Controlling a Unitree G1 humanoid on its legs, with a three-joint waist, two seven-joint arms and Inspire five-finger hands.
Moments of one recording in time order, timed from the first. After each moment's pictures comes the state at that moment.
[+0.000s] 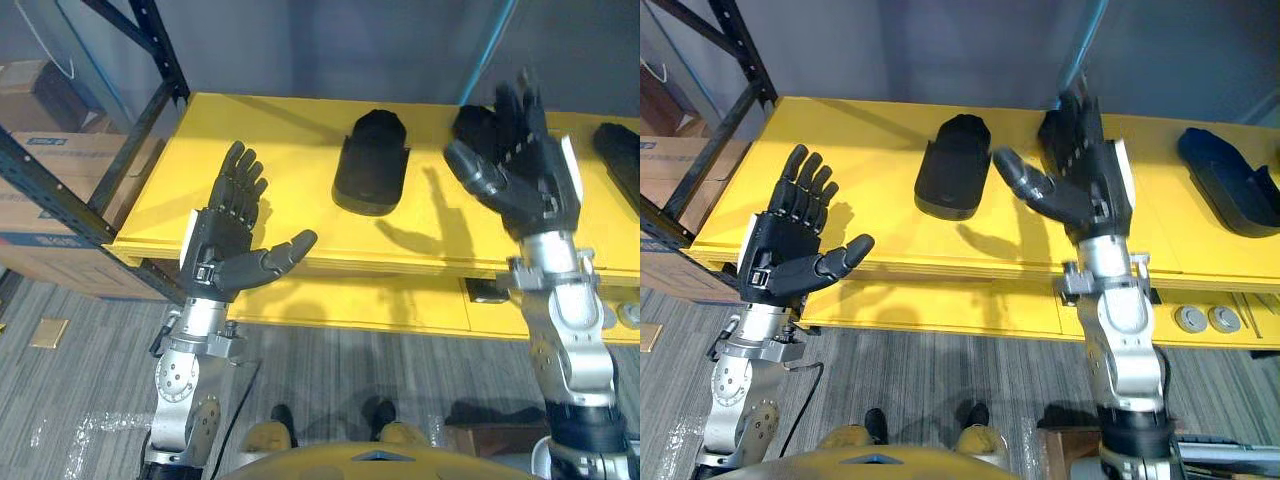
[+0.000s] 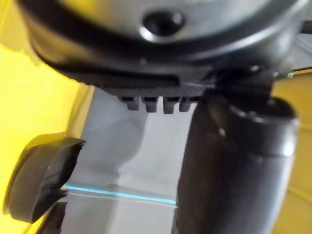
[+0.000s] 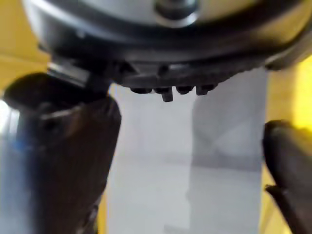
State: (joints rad) left arm 0.24 0.17 -0.06 -0.29 -0.46 -0.34 -0.21; right arm 0.08 -0.32 -0.18 -0.33 0.40 -0.11 0.06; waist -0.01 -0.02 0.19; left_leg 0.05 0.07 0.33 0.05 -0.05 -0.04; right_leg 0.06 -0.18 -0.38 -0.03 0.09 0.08
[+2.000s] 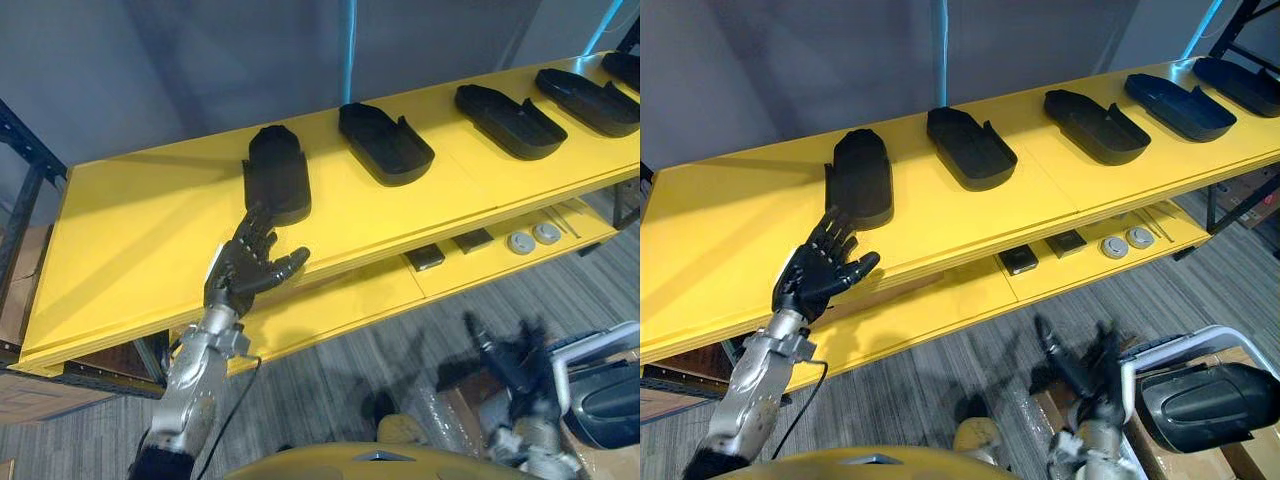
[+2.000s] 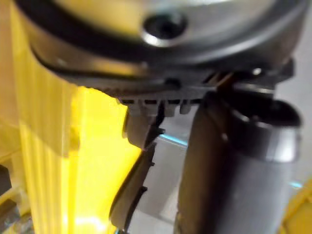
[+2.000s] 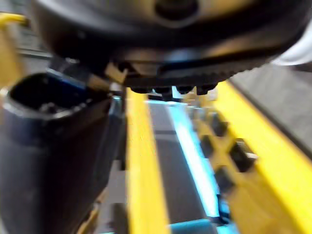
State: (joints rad) left arm 0.23 0.28 -0.11 -0.13 -0.63 -0.22 -0.18; right arm 0.60 -0.07 -0.25 -0.14 0.20 -0.44 -0.13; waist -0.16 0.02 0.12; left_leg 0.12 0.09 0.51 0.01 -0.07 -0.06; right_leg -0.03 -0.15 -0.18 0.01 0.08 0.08
